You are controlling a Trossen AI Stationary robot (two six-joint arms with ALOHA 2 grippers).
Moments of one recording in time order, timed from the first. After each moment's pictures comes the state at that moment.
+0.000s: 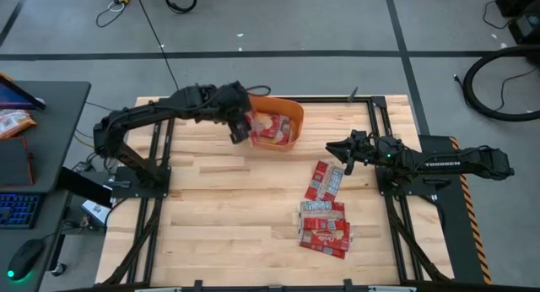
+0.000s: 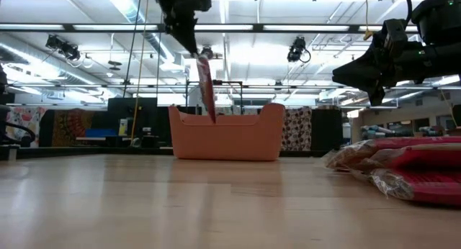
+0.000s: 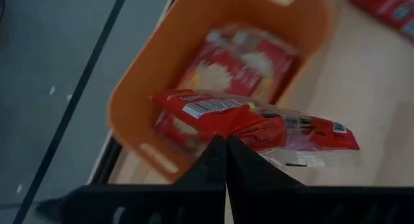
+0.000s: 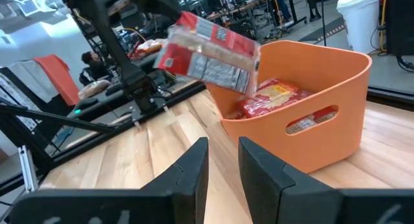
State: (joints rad) left arm 0.31 1.56 1.57 -0.99 -0.27 0.04; right arm -0.22 0.54 0.01 0.50 0.08 0.39
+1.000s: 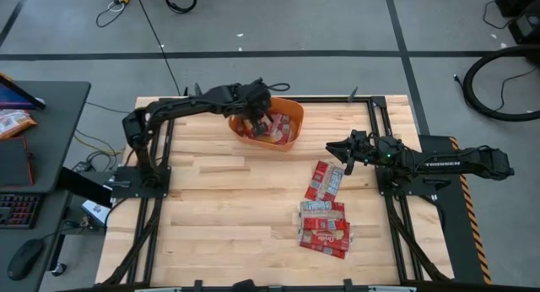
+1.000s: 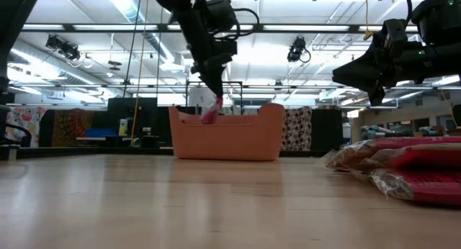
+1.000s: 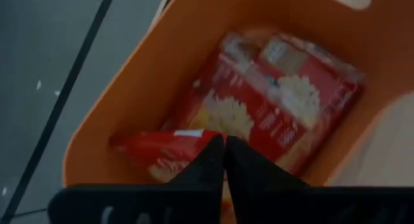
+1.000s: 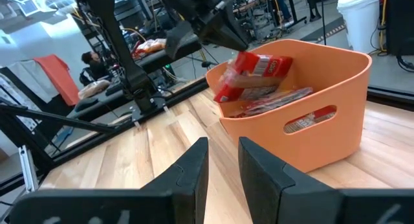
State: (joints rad) left arm 0.42 1.84 1.57 -0.72 -0.21 0.12; right arm -0.21 0.54 0.01 0.50 0.08 0.39
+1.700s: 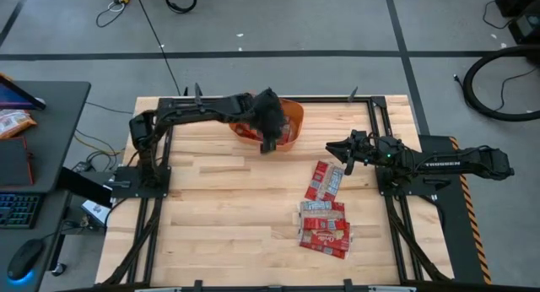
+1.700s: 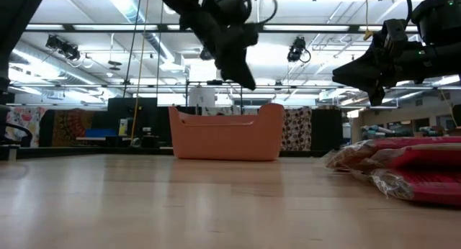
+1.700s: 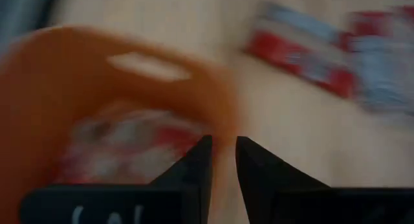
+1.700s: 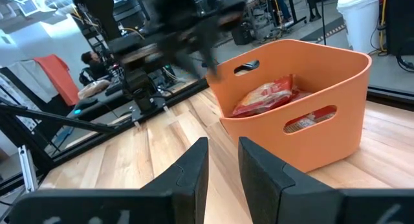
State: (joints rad) left arm 0.33 1.89 1.57 -0.56 0.22 0.23; right arm -0.22 0.54 0.01 0.50 0.08 0.39
